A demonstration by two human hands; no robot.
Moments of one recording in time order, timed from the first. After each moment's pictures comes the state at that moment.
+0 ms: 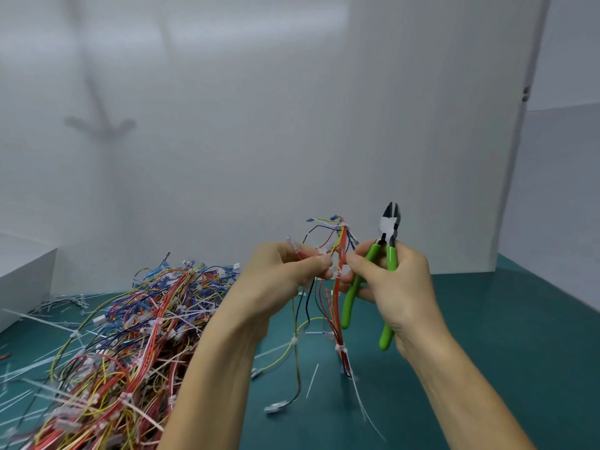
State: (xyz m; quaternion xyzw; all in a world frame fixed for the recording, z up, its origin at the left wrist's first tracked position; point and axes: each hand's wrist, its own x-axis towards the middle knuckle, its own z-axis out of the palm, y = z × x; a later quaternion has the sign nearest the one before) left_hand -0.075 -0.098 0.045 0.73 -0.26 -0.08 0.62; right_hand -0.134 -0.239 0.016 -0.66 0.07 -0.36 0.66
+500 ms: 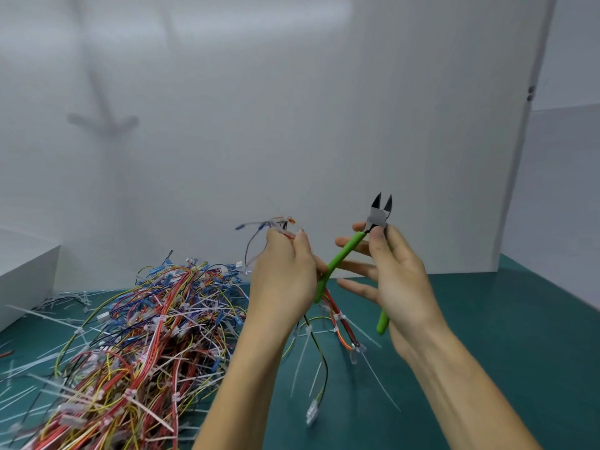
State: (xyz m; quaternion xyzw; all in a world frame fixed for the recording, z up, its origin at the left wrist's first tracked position) left_hand -0.076 -0.116 0.037 0.80 -0.20 0.10 0.56; right_hand -0.137 -0.231 0.019 -0.63 0.02 -0.32 0.71
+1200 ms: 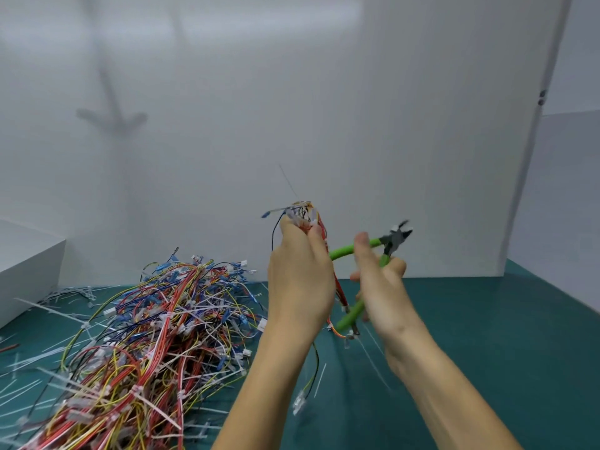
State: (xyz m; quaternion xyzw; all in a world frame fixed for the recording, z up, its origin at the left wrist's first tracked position) left_hand -0.090 -0.123 0.041 0.77 -0.21 0.22 0.56; right_hand -0.131 -0.208 0.016 -0.68 0.14 -0.26 0.67
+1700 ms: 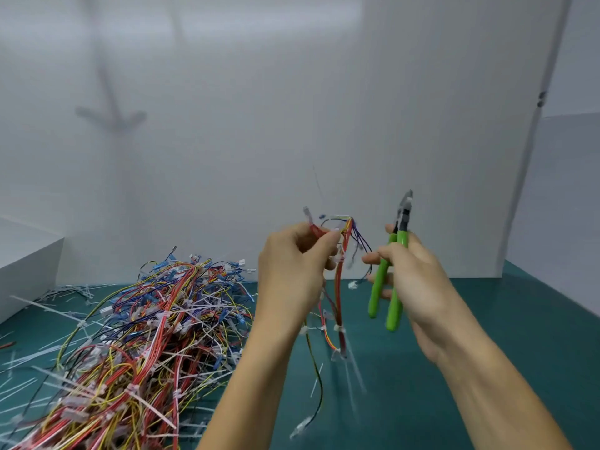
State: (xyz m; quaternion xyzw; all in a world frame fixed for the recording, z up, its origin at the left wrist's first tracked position) left_hand -0.079 -0.117 0.038 0.69 -0.25 0.12 0.67; right_hand -0.142 -0.241 0.032 -0.72 0.10 -0.28 0.62
